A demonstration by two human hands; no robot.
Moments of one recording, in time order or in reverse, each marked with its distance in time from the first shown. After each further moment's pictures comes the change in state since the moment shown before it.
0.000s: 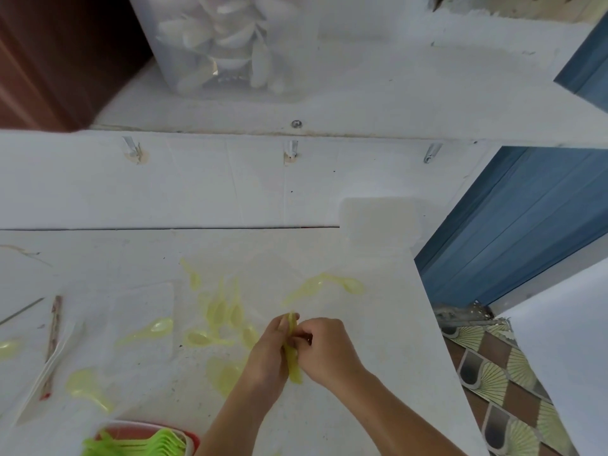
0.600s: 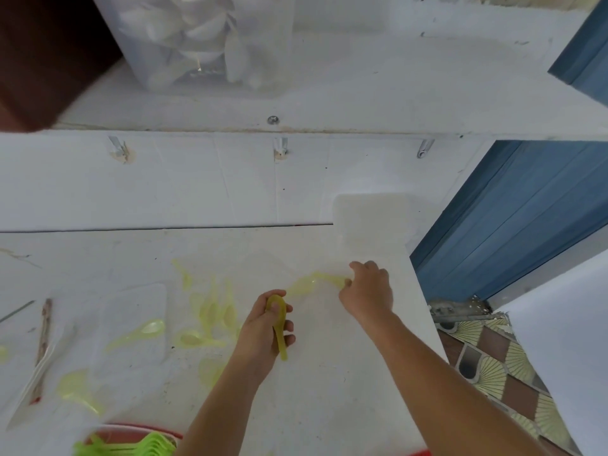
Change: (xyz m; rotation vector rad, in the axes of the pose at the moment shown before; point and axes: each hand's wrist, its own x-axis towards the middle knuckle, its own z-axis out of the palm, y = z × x) left_hand 0.033 0.018 0.004 0.028 0.058 0.056; right_hand 0.081 0.062 -0.070 -0.415 0.231 0.305
